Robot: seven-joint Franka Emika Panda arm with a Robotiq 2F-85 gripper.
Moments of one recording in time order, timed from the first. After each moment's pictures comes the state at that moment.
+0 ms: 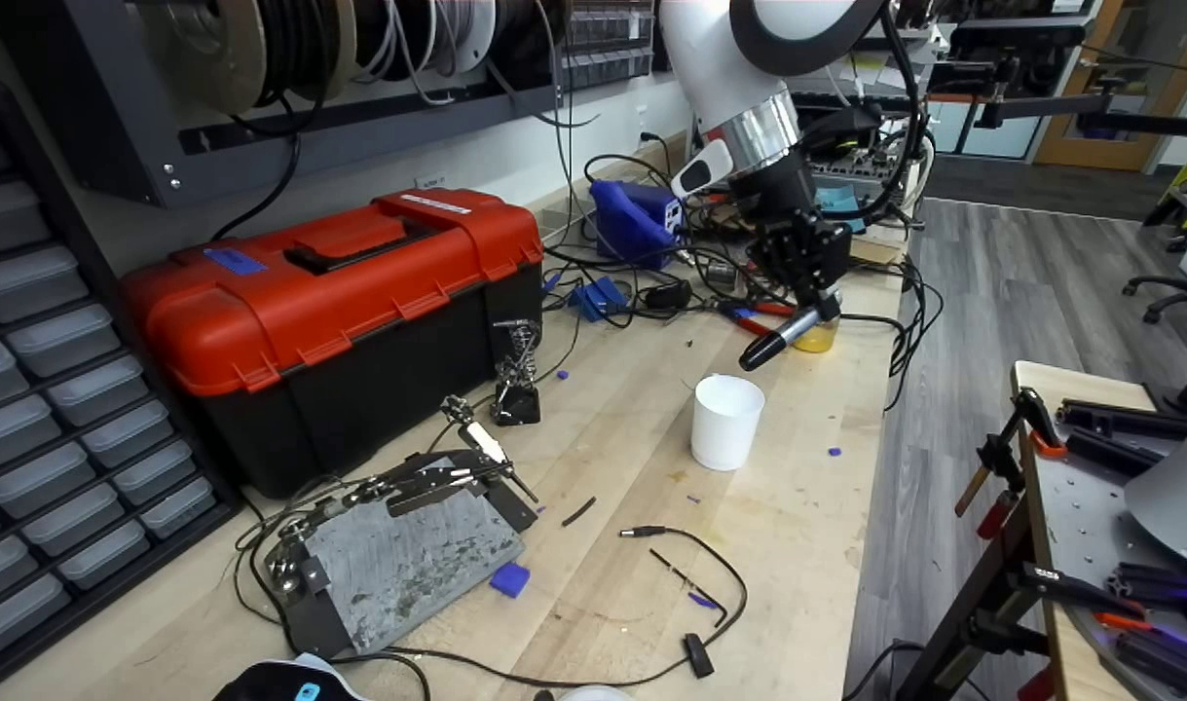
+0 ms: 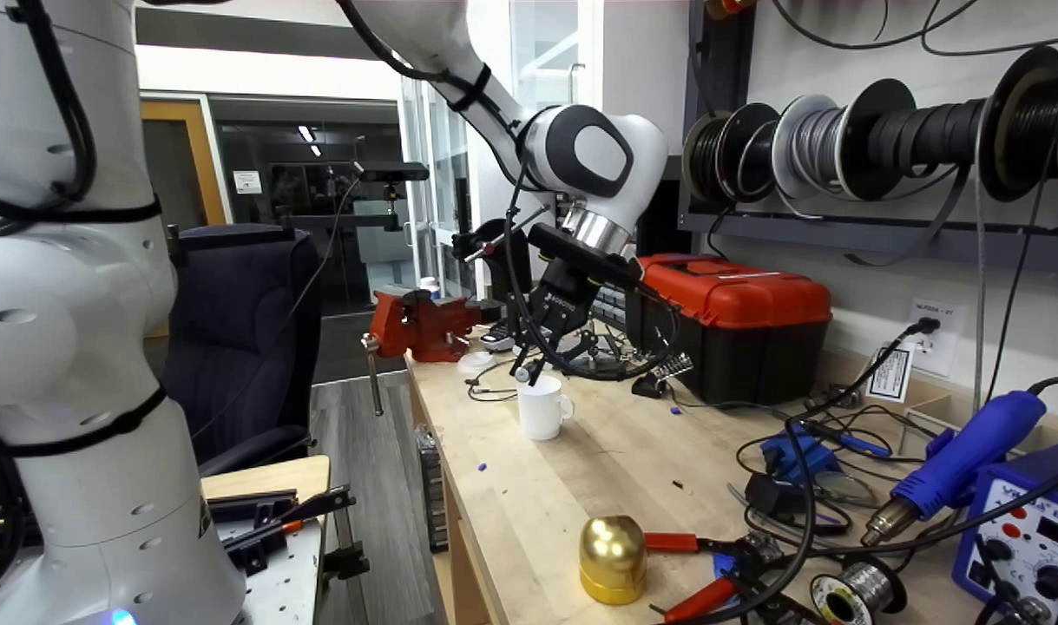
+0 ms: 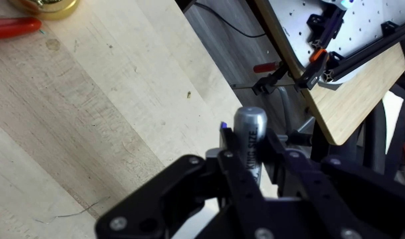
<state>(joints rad) 0.03 0.13 0.06 -2.11 0.03 1.73 -0.90</state>
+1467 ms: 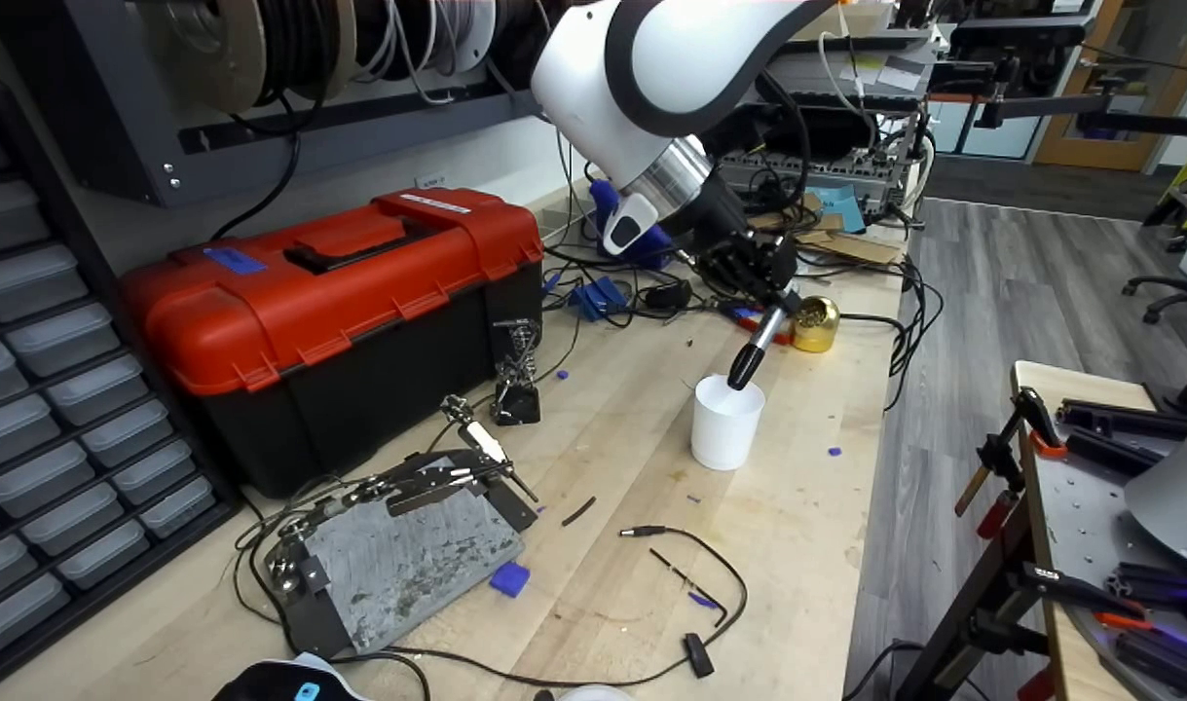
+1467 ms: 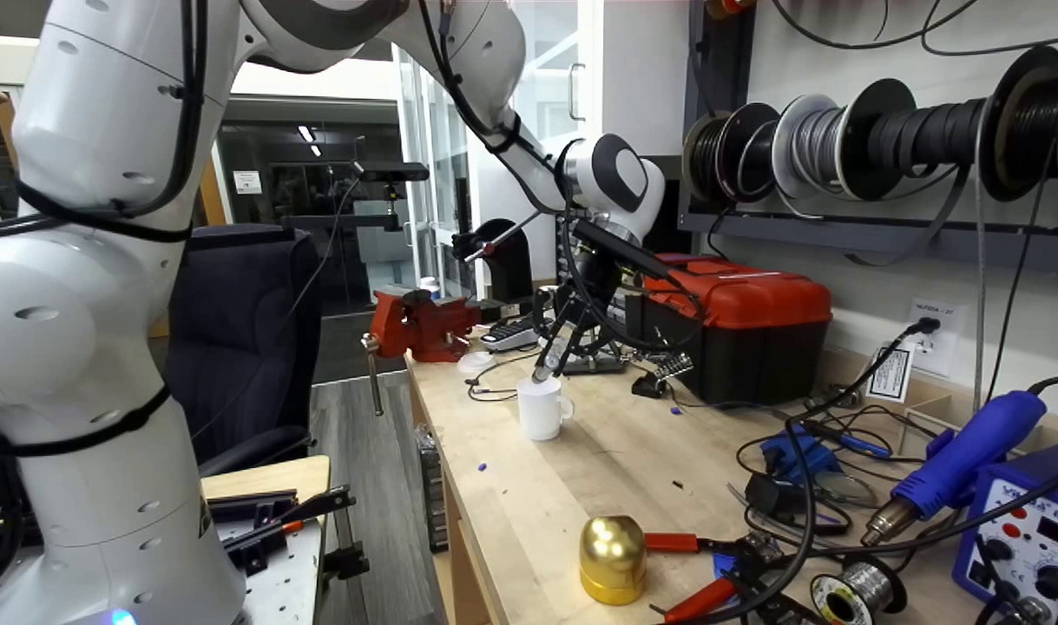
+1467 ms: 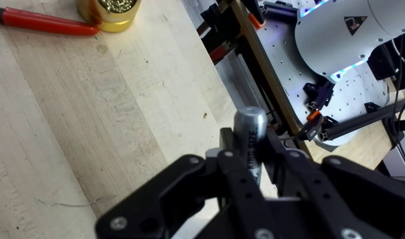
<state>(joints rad) 0.10 0.44 0.14 -1.72 -0.21 1.41 -0.89</state>
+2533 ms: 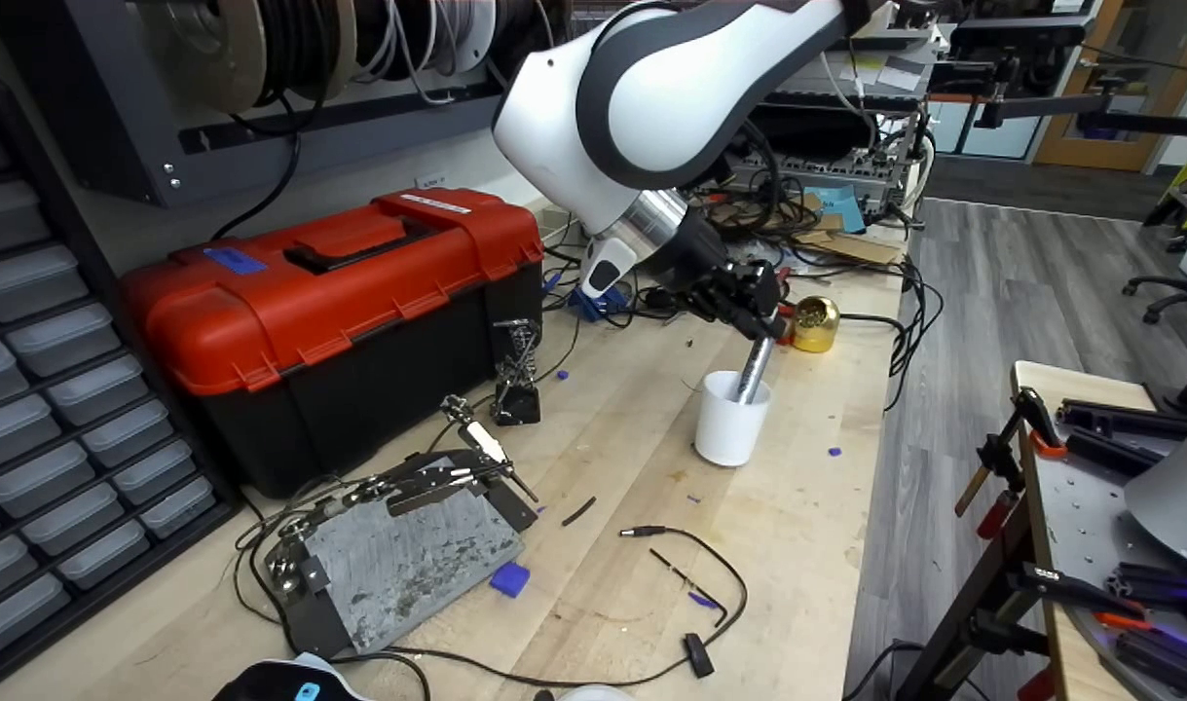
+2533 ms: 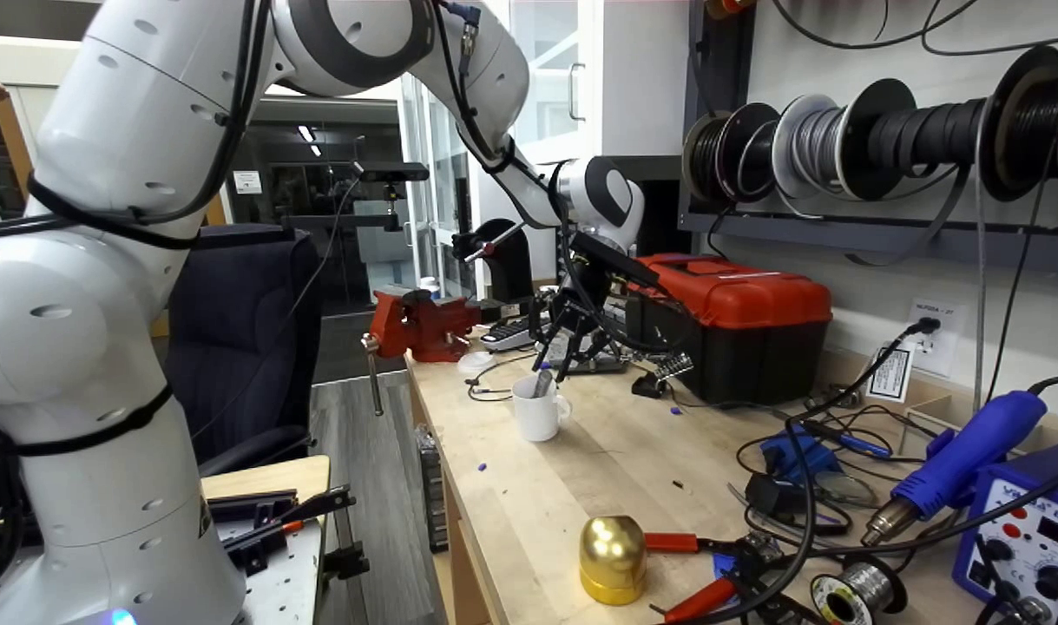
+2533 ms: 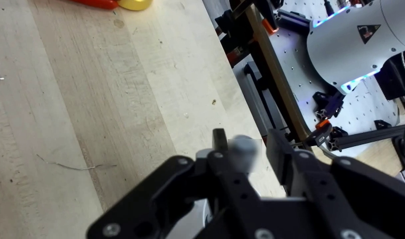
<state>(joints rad) 0.15 0.54 0.18 -1.64 -0.28 1.39 -0.89</state>
